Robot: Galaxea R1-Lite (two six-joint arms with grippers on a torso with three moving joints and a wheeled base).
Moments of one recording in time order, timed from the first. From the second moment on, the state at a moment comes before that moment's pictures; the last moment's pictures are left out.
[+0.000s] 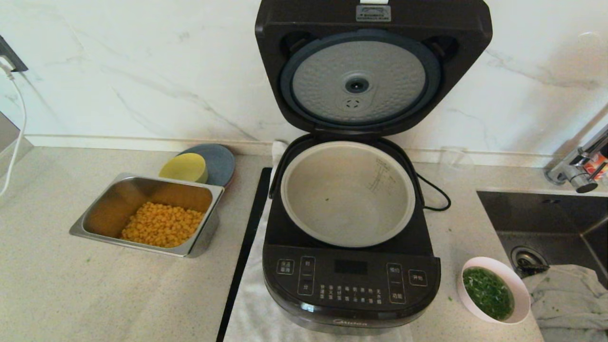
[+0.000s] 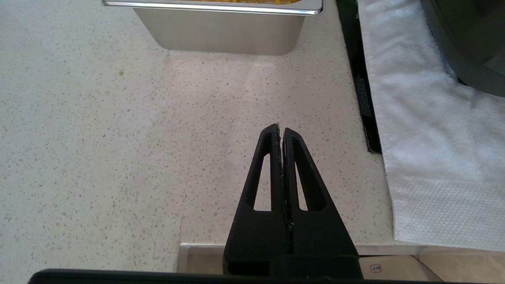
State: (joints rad) left arm -0.02 0.00 -0.05 0.13 -0.05 0.09; right arm -0.05 0.81 -0.54 -0.09 -0.39 -0.10
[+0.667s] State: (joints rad) left arm -0.02 0.00 -0.05 0.13 -0.05 0.09; right arm -0.40 1.50 -0.98 -0.33 -0.40 -0.10
